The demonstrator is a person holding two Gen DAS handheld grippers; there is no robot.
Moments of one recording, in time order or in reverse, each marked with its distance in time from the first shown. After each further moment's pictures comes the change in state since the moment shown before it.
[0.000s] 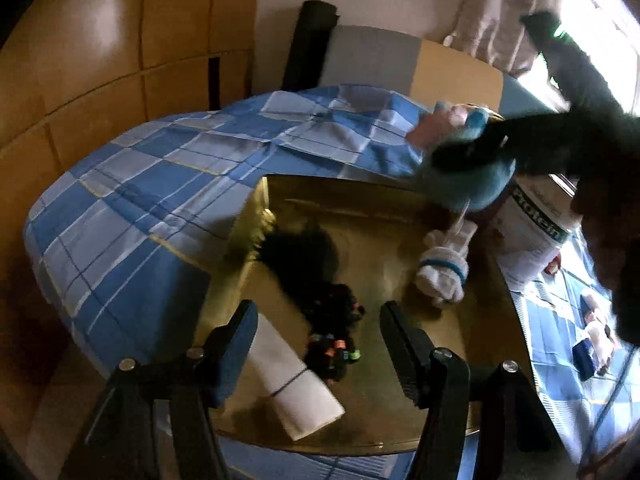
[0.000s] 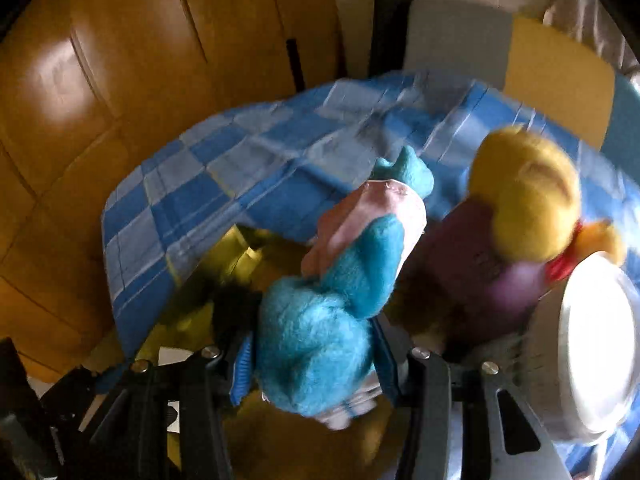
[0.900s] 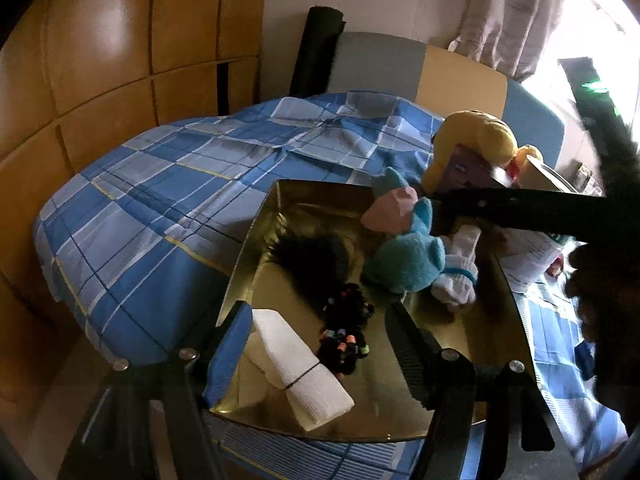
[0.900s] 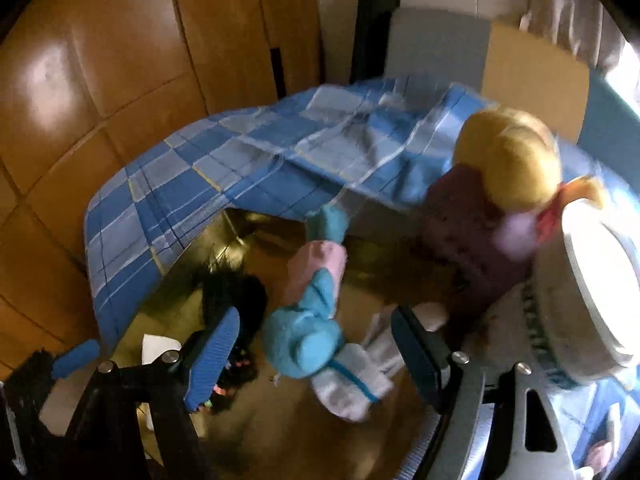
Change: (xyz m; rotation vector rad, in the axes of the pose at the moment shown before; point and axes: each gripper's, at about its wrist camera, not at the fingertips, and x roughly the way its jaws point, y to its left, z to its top) left arm -0.011 0.001 -0.002 0.006 -0.016 0.018; right arm -0.010 0.016 -0.044 -0.005 -0.106 -0.111
